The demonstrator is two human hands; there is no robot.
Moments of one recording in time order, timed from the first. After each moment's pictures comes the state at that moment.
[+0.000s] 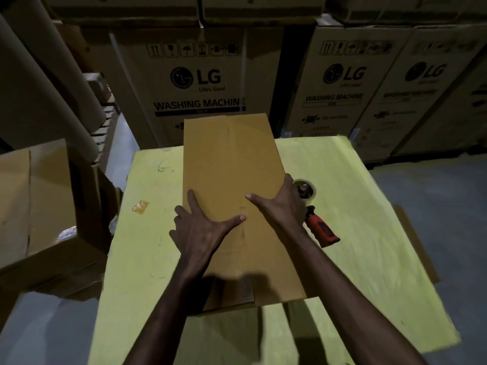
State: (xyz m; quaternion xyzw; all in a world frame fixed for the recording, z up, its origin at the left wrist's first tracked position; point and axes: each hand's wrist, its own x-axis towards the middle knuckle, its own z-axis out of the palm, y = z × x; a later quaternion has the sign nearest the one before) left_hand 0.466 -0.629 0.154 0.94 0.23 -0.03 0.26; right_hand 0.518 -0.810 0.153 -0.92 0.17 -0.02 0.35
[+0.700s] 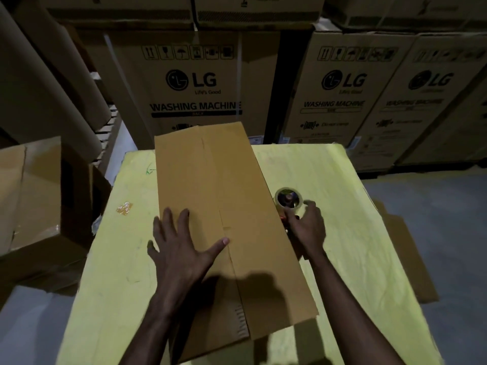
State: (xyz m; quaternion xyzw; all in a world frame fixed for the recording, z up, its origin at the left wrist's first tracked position) left_hand 0.425 -0.666 0.149 0.96 0.16 0.01 0.25; right_hand 0.531 -0.942 0.097 -0.90 0.22 0.01 0.37
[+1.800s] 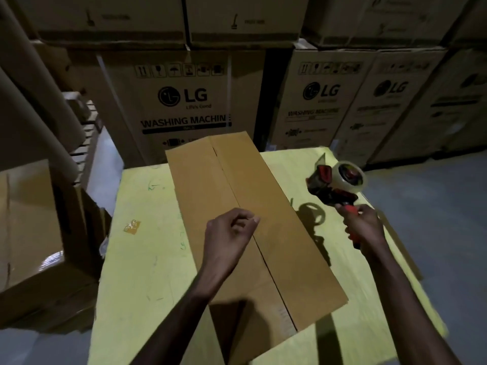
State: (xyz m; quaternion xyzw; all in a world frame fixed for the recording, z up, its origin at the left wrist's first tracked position) left_hand 0.446 -0.651 0.187 0.82 -0.04 0.03 0.57; right_hand 0.469 -0.975 0.167 -0.82 0.34 -0.08 0.46
